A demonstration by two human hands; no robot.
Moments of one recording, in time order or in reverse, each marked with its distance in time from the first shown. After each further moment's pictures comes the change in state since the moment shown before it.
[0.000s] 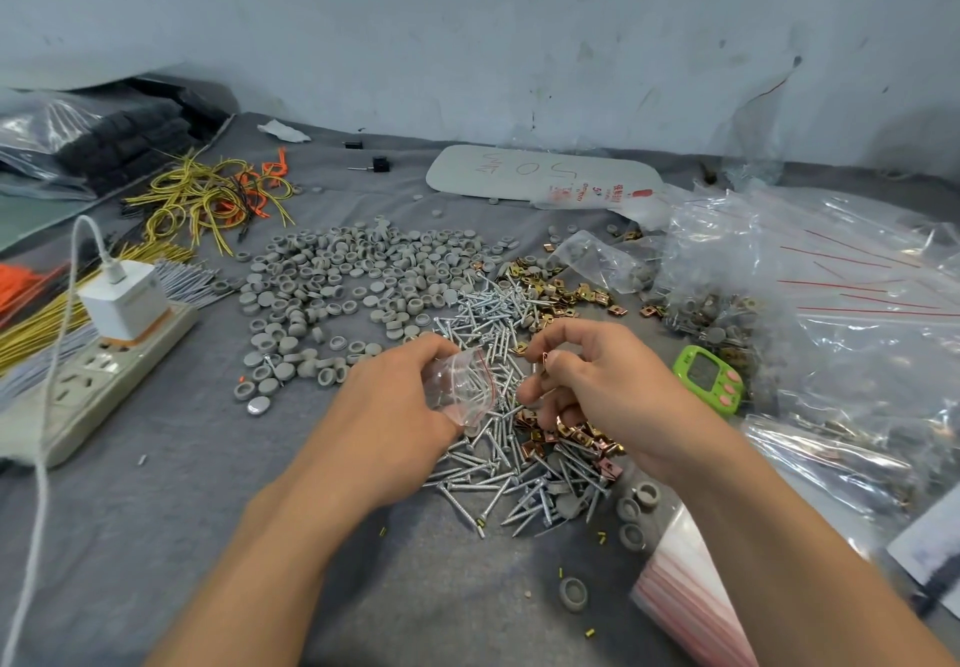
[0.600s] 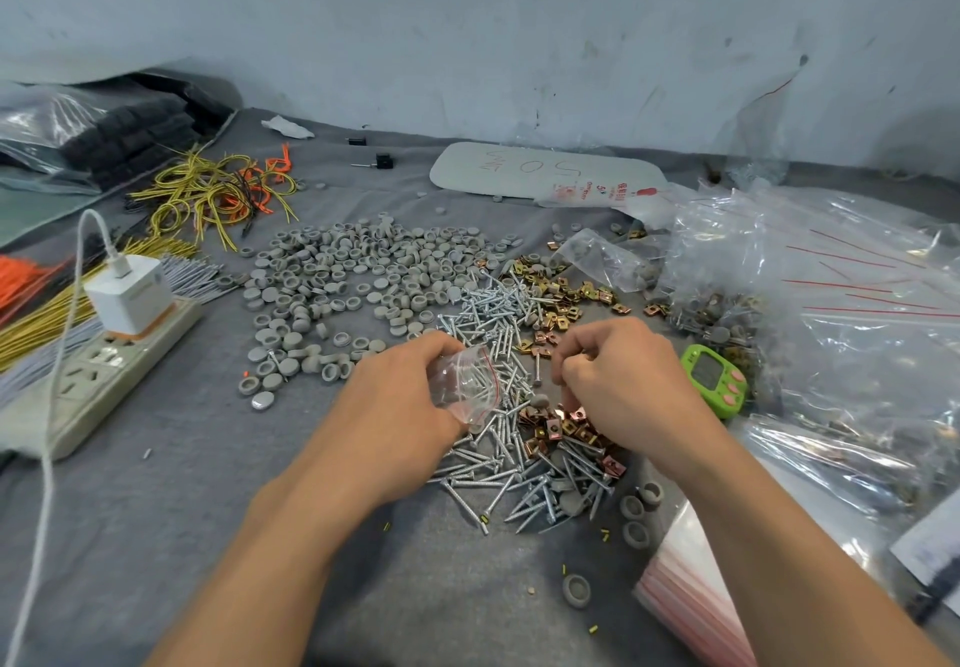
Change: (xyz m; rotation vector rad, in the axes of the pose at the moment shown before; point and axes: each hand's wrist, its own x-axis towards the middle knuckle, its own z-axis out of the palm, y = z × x) left_hand 0.000 -0.001 0.000 0.005 -0.010 0.014; right_hand -0.002 -0.005 -0.001 -0.358 0.234 -0.012
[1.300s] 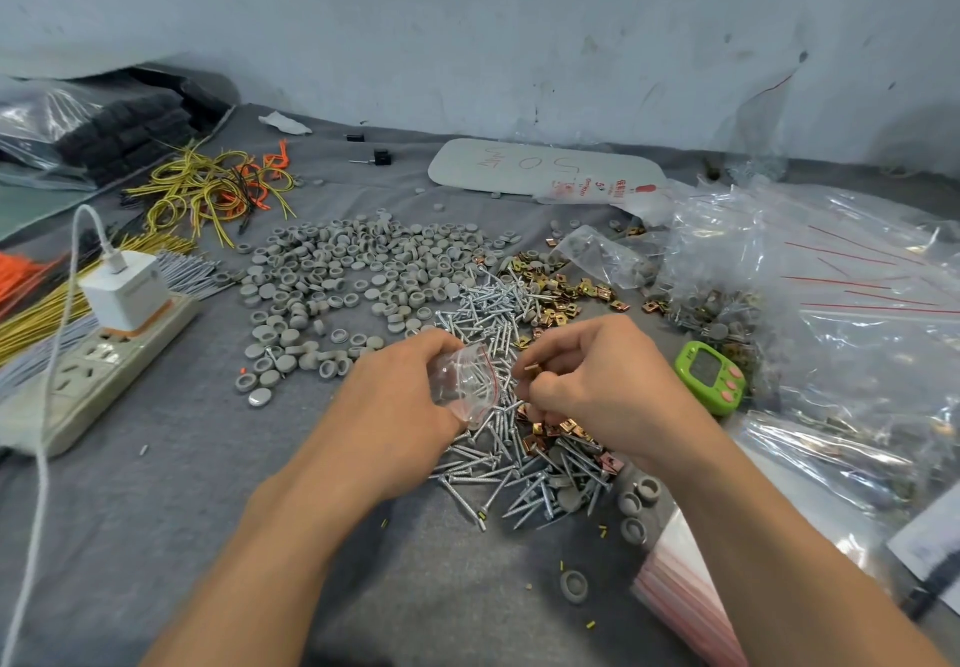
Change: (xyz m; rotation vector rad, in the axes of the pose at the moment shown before) left_hand 0.000 0.003 0.001 0.022 -0.007 -0.010; right_hand -0.002 0.000 0.005 0.227 -0.184 -0.047
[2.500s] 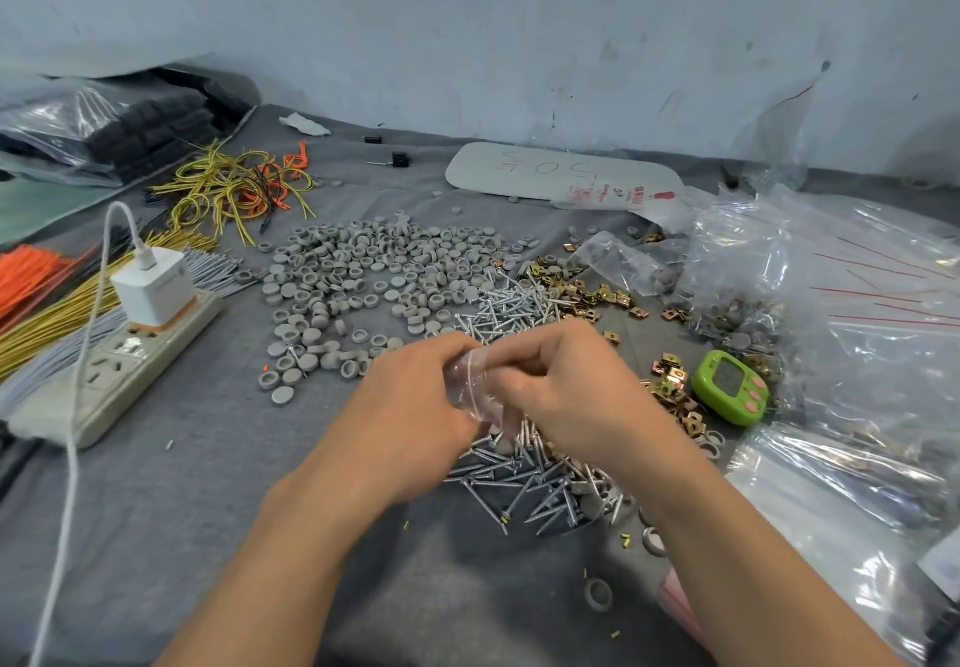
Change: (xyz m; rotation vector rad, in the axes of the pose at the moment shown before) left_hand -0.003 -0.003 -0.008 -0.046 -0.015 0.050; right_hand -0.002 -0.027 0.031 0.015 -0.088 -0.192
